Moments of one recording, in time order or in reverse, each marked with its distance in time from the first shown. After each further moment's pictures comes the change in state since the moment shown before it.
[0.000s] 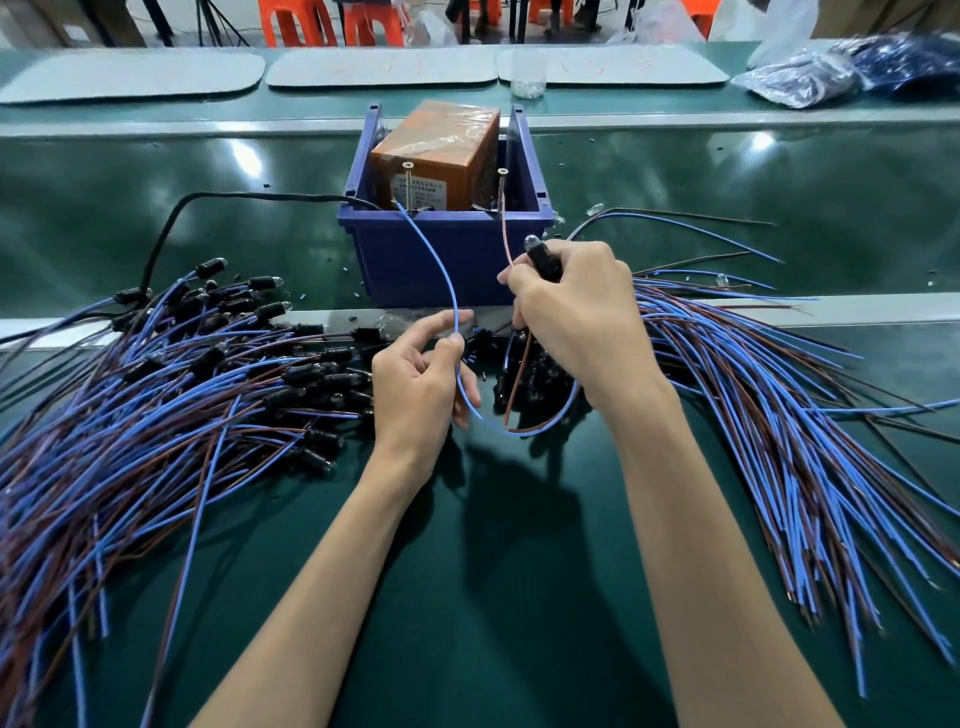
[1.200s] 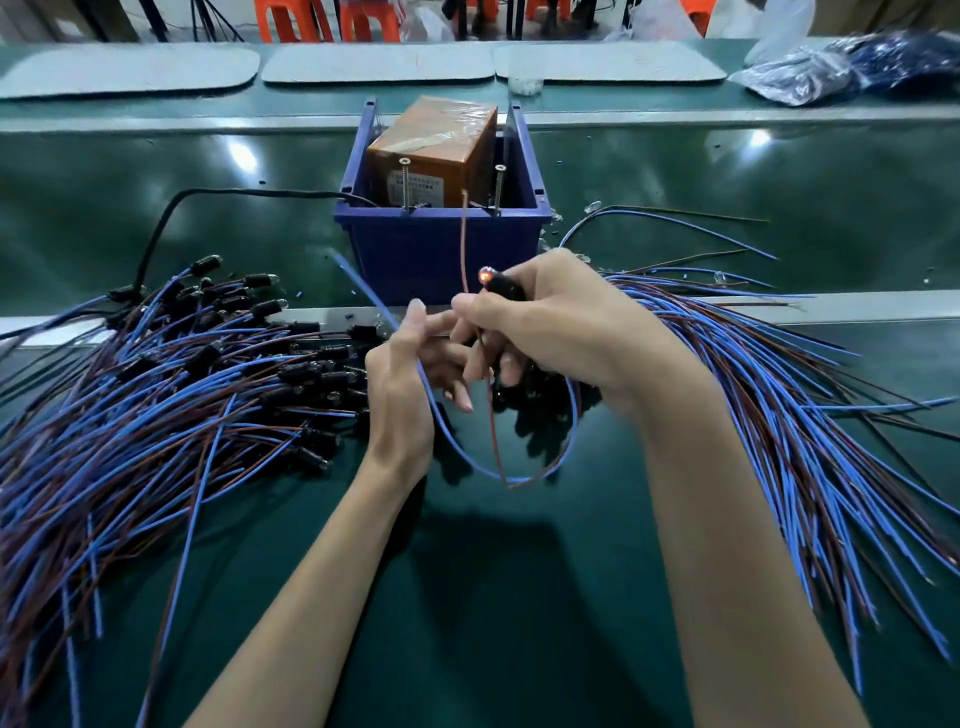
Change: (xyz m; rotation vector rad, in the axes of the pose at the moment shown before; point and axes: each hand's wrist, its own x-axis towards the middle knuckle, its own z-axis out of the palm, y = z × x) left_hand 0.001 0.002 -0.002 -0.261 -0.085 -0.024; right_hand -0.010 -0.010 -0.014 0.123 -0.526 -0.002
